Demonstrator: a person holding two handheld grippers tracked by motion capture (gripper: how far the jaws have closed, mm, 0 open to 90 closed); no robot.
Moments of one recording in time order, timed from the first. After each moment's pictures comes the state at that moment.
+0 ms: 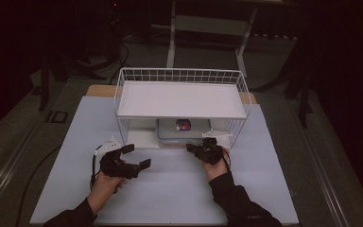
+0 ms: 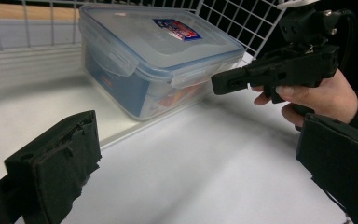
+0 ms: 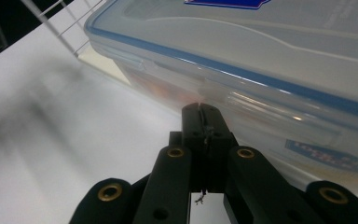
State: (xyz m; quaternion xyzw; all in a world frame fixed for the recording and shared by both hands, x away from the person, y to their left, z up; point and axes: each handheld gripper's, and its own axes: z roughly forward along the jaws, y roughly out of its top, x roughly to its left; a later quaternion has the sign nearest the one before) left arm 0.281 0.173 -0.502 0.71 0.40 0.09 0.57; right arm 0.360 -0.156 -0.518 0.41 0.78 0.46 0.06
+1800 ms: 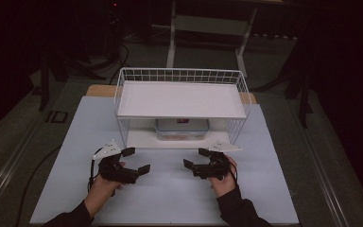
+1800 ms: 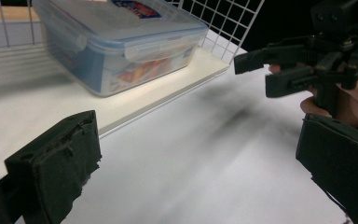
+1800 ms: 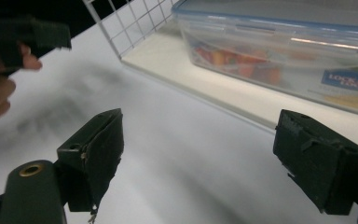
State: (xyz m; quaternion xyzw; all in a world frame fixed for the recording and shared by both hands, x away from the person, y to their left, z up) left arm 0.272 0.174 -0.504 0.73 0.37 0.08 0.57; right arm 0.308 -0.169 -0.504 0.37 0.78 0.50 0.08
